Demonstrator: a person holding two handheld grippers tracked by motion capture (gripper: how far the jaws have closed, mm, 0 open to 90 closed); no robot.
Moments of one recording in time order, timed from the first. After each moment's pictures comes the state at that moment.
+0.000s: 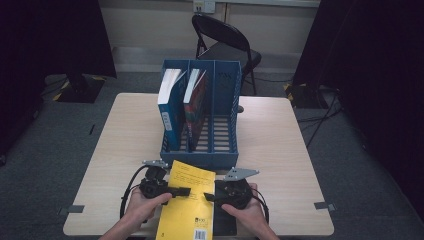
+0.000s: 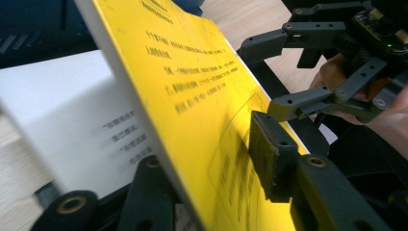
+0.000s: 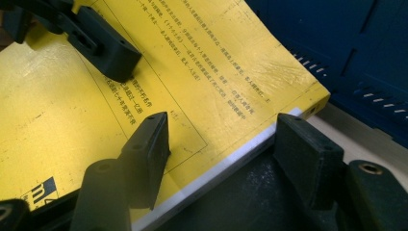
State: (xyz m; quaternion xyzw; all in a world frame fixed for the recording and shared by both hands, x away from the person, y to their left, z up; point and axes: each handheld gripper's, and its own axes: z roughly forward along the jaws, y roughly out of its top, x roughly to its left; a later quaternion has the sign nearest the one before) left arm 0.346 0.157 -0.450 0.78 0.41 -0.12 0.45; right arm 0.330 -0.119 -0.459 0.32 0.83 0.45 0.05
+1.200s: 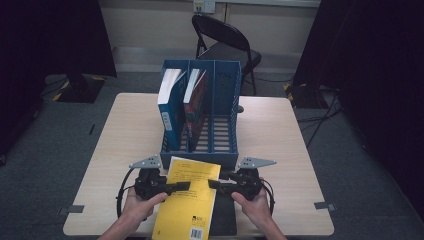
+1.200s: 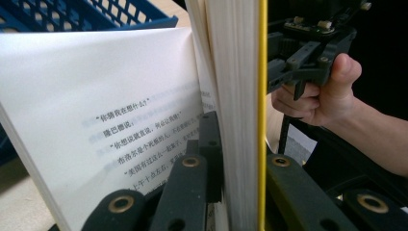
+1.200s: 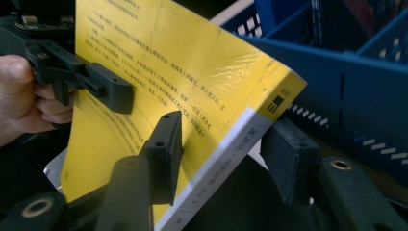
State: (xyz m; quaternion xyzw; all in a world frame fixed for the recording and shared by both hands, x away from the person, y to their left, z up) left arm 0.326 0.166 -0.413 0.77 0.33 -0.06 0.55; right arm 0.340 -0.140 -0.425 0.34 0.77 0.54 -0.01
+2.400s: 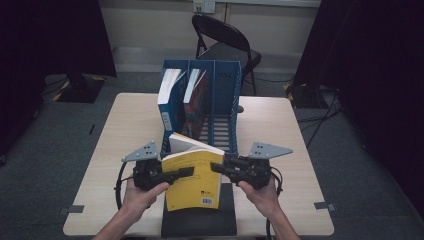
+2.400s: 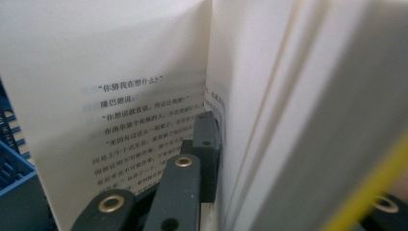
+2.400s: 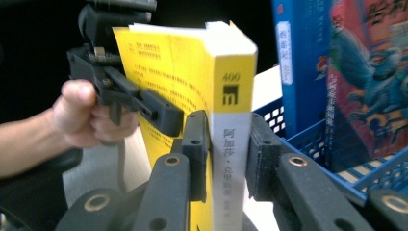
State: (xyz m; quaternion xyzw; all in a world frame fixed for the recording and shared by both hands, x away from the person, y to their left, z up) left arm 0.323 0.158 -0.363 0.75 0.27 0.01 0.60; right arm 0.332 -0.142 -0.350 0.24 0.76 0.61 0.04
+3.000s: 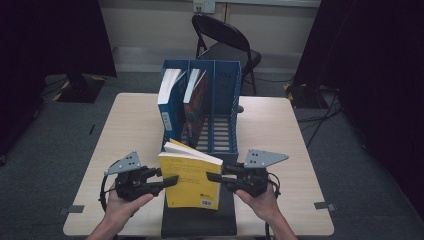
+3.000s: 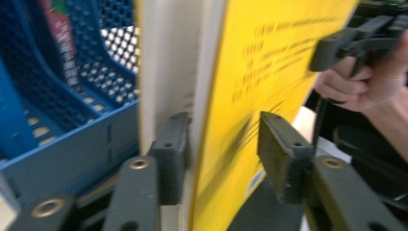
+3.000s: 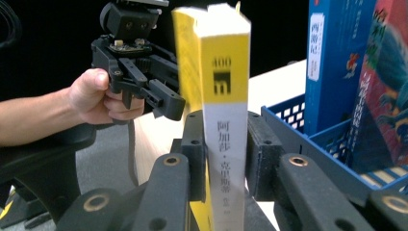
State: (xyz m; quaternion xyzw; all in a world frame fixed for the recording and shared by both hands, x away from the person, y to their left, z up) left arm 0.307 0.195 -0.380 0.76 0.31 0.06 0.58; right arm 0.320 -0.136 -0.353 0.19 0.77 0.60 0.04
